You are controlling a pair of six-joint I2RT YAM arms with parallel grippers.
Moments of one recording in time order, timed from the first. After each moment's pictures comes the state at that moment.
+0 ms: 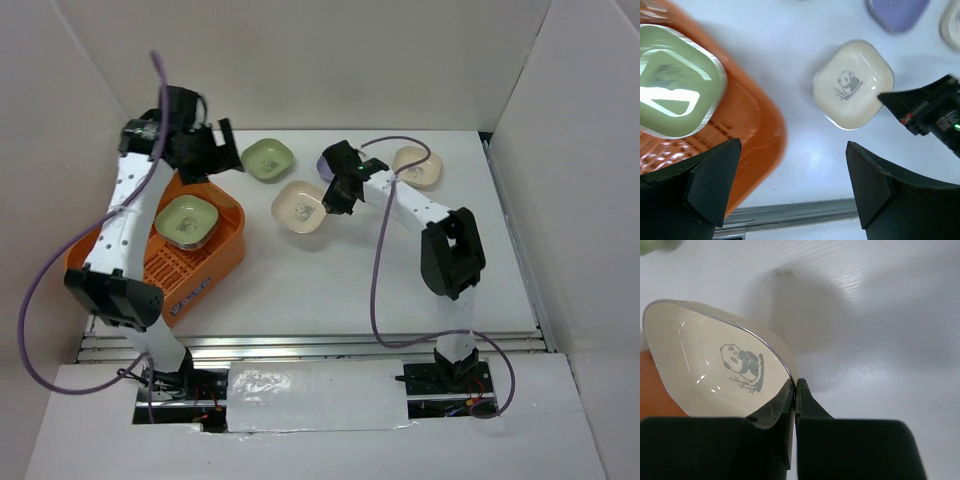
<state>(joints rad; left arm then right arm) -0.13 1.66 2.01 -1.20 0.05 -0.46 0.53 2.04 1.72 -0.71 0.12 0.97</state>
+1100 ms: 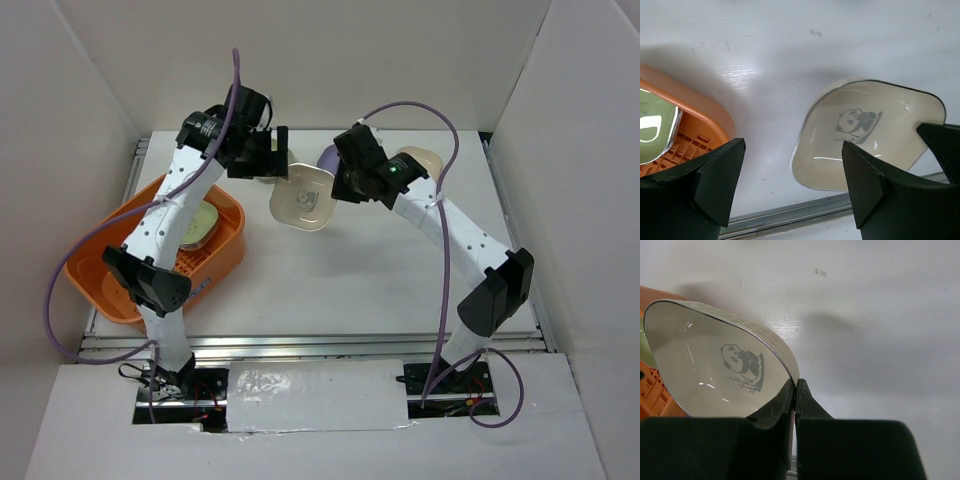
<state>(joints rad) -0.44 1.87 2.25 -1.27 -0.07 -0.39 0.64 1.67 1.75 -0.86 0.23 0.71</state>
